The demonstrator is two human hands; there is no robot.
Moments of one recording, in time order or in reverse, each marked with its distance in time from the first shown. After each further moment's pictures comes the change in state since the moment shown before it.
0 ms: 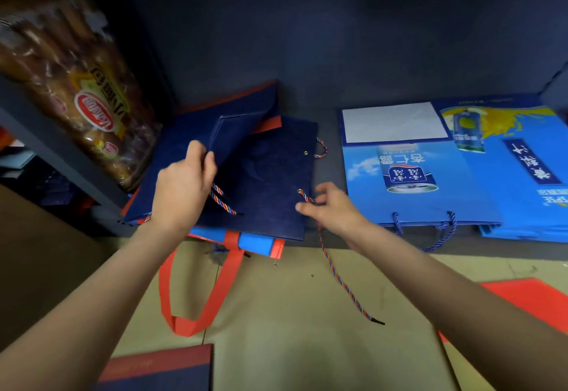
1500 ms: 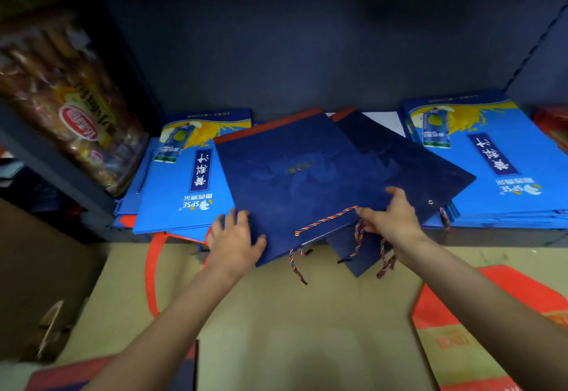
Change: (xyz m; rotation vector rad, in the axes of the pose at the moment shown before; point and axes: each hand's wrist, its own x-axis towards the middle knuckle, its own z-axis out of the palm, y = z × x) left_hand -0.078 0.074 0.054 0.035 -0.670 -0.283; right_hand -0.036 0.065 -0.093 0.188 0.383 0.102
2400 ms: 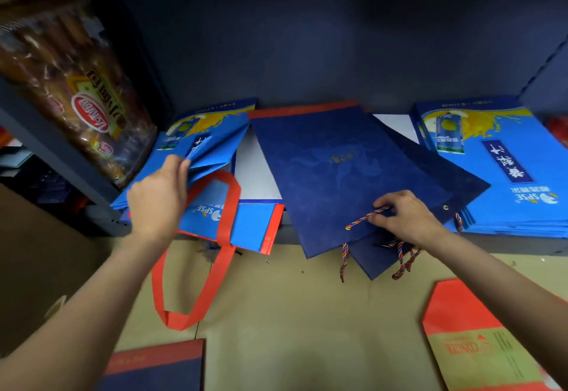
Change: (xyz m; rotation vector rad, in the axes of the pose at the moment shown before) left_hand 0.028 -0.074 -0.091 0.080 0.760 0.149; right_hand 0.008 -0.018 -0.009 -0.742 -0.149 -0.259
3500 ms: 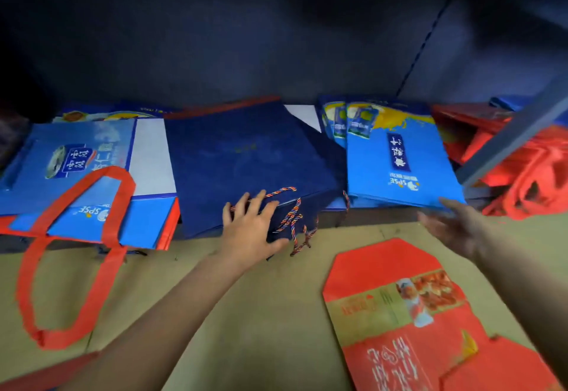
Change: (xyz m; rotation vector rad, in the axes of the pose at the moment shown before) left_hand -0.091 0.229 0.048 -0.133 -0.863 0.352; right_hand -0.070 0.191 -0.106 1.490 0.383 0.635
